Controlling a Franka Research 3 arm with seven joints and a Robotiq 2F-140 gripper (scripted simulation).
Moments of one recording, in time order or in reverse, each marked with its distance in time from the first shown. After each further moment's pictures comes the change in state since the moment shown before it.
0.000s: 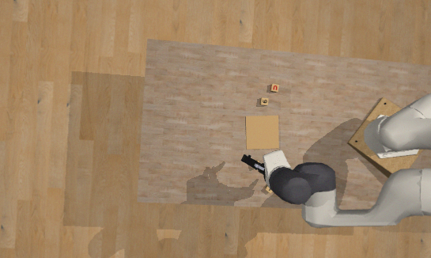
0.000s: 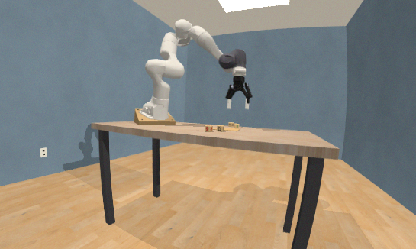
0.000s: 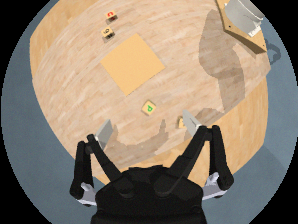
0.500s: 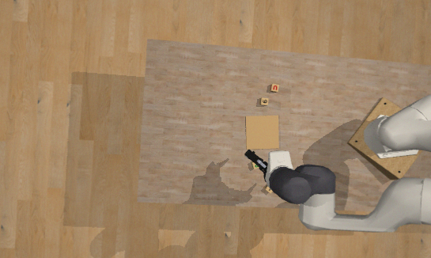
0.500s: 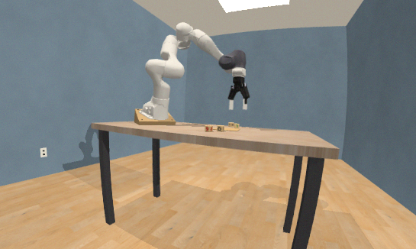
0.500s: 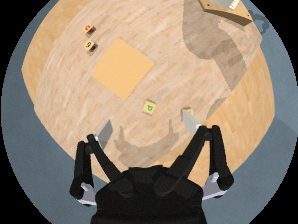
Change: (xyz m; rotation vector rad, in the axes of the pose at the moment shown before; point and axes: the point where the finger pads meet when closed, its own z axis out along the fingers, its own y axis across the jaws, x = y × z) arm -0.001 0.001 0.004 0.000 -0.004 0.253
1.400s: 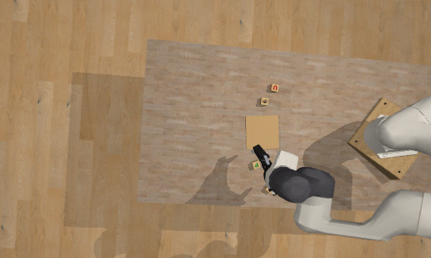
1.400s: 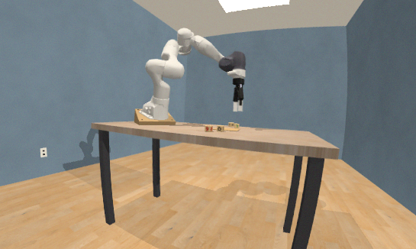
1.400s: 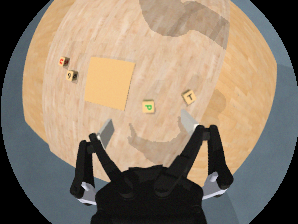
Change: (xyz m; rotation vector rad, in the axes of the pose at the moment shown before) arm -0.002 0.002 0.009 -0.004 -0.009 0.423
